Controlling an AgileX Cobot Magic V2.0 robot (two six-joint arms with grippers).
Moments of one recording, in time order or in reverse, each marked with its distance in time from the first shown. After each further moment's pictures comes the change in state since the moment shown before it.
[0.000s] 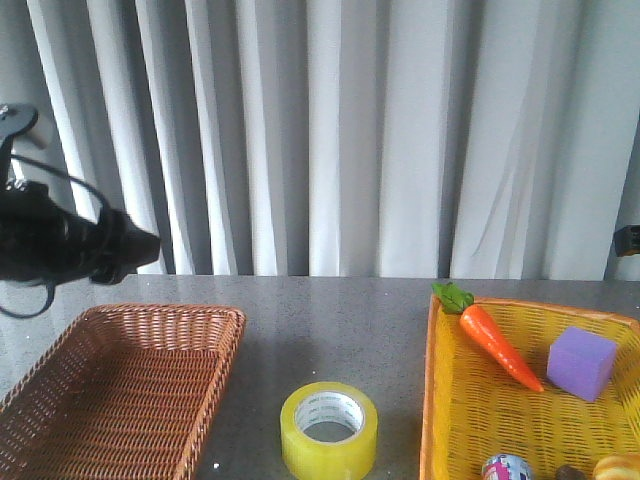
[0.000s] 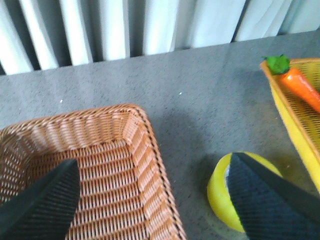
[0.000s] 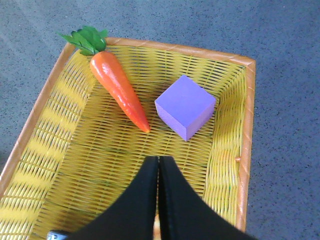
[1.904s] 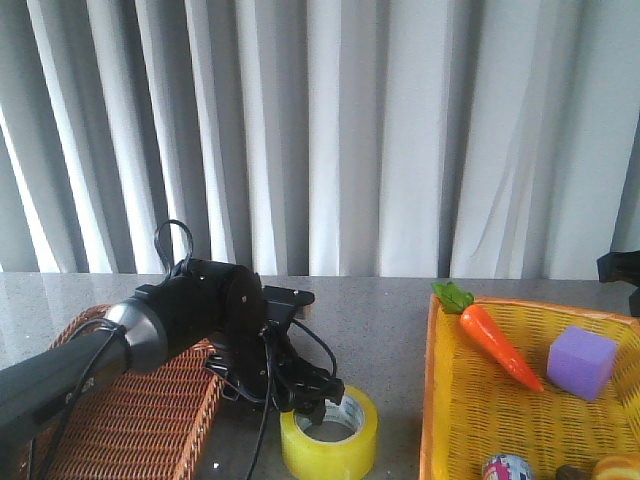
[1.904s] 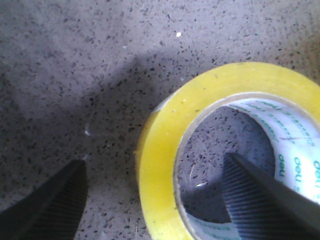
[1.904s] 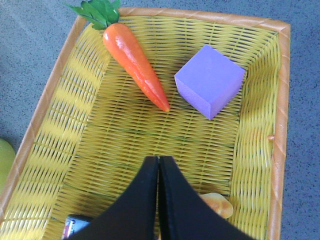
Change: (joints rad) left arm -0.243 0.833 -0.538 0.076 0.344 -0.171; right arm 0.000 -0.002 0.100 0.073 -0.028 0.000
